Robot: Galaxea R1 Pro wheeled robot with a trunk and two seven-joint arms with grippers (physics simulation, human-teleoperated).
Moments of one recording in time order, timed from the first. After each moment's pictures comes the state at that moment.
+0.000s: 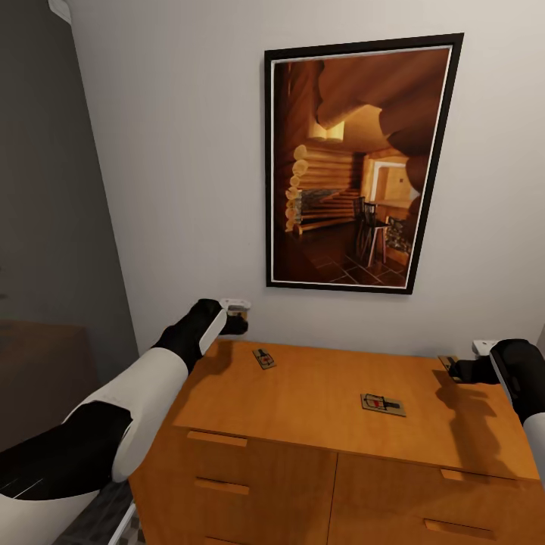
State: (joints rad) left arm -1.15 -0.15 -0.19 -0.49 0.21 0.74 0.18; right arm -0.86 -0.42 -0.21 -0.76 0.30 0.91 0.32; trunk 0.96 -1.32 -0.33
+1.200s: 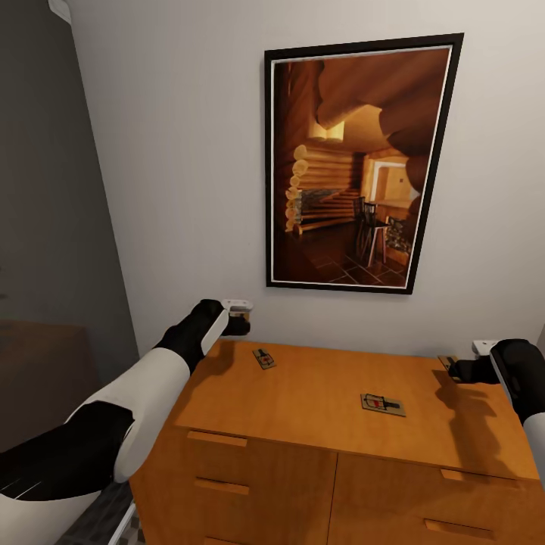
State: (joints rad) left arm -1.15 -0.16 -0.19 -0.48 0.22 0.74 0.18; right arm -0.86 -0.42 -0.21 -0.76 0.30 0.91 0.32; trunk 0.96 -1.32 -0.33
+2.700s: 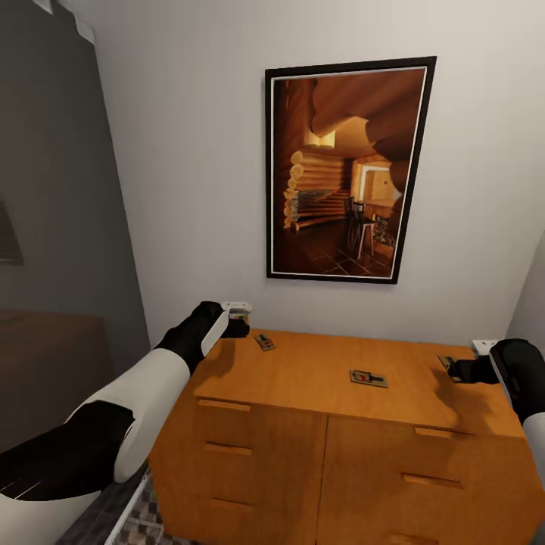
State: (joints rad) left arm -1.15 -0.16 -0.19 -0.46 0.22 0.73 0.19; right arm -0.86 -0.42 -0.21 -0.77 0.31 0.91 0.32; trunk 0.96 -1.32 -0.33
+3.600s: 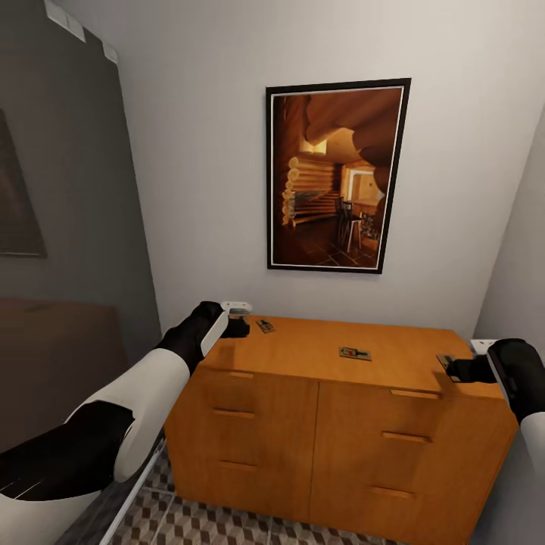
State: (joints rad) left arm -1.15 -0.16 -0.19 -0.46 0.22 0.73 0.18; right arm -0.86 -0.41 -0.21 -0.77 0.31 0.91 0.31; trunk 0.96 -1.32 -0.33
